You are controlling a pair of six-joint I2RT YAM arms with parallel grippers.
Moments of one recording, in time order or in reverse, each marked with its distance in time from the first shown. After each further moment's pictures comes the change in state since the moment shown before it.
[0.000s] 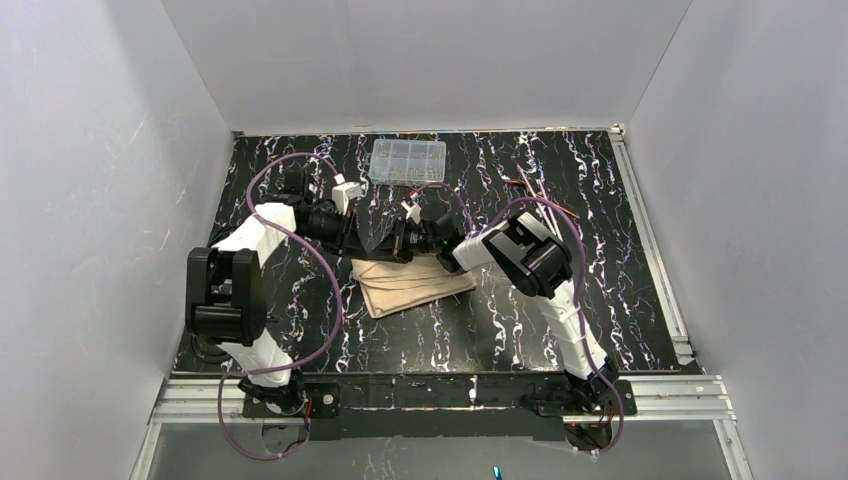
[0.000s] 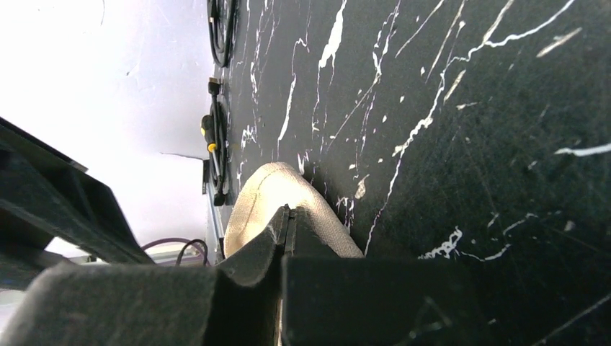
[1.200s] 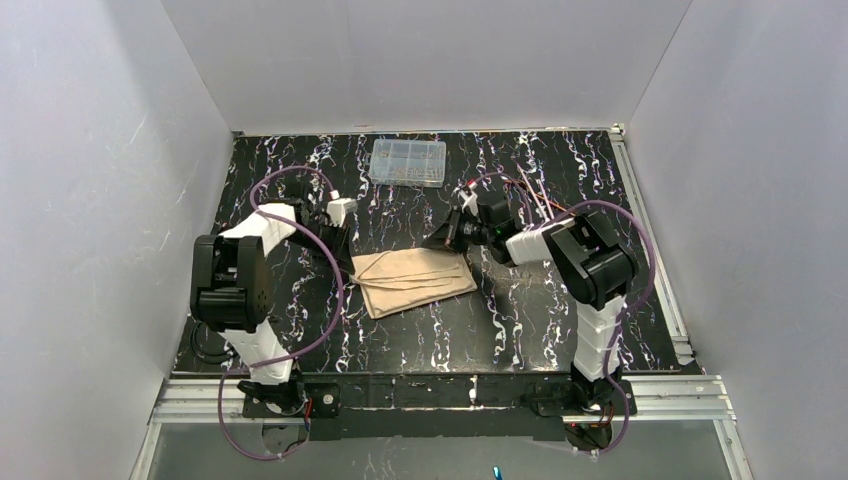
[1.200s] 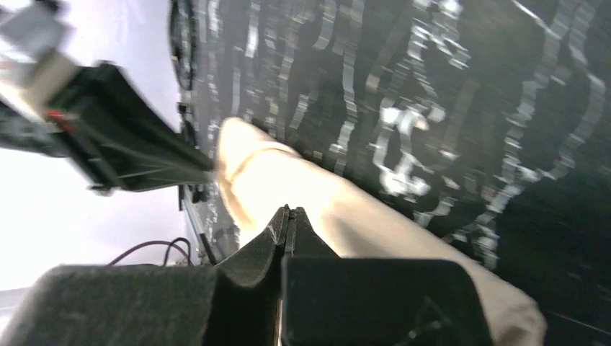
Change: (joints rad) left arm 0.034 0.112 -0.035 -0.033 -0.187 0.023; right arm -0.204 -0.371 -0.314 -0.159 -0.011 -0.137
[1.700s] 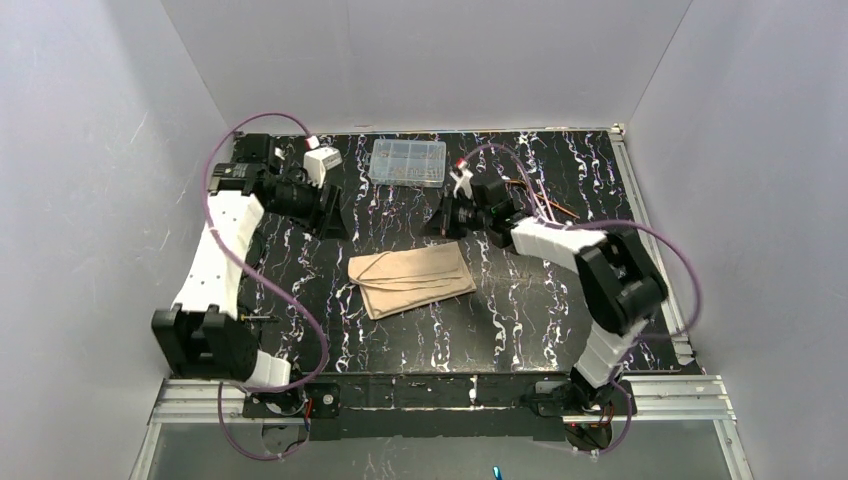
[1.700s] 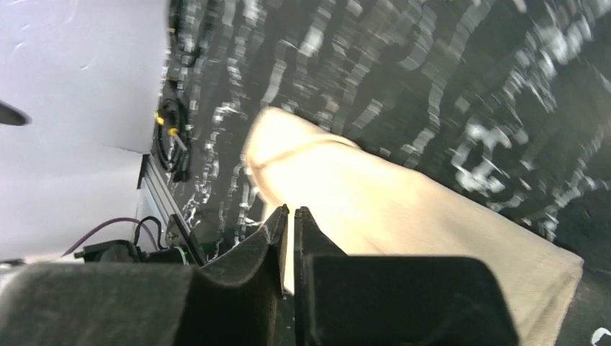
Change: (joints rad) left arm 0.000 -0.283 0.385 -0.425 0.025 0.052; right arm 0.024 -0.145 0.076 -0.352 0.057 -0.212
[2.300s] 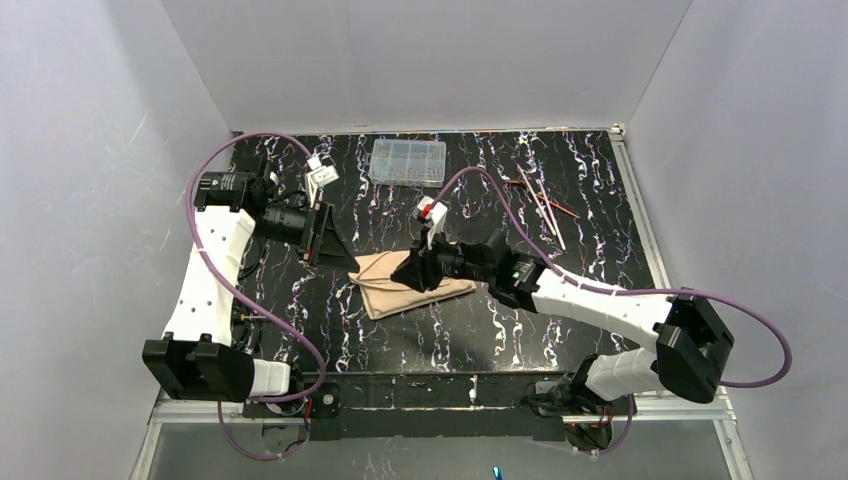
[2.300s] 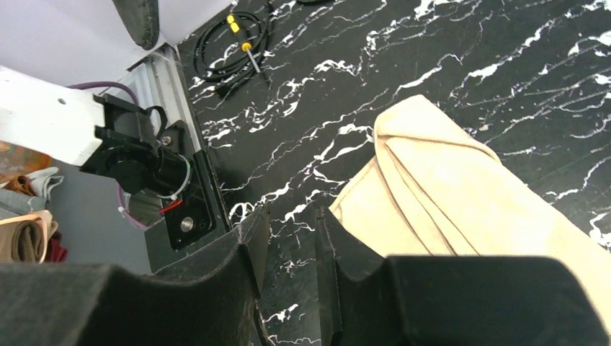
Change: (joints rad) left arm 0.000 -0.143 0.032 -0.433 0.423 0.082; right arm 0.424 -0.486 -0.126 -0.083 0.266 -0.422
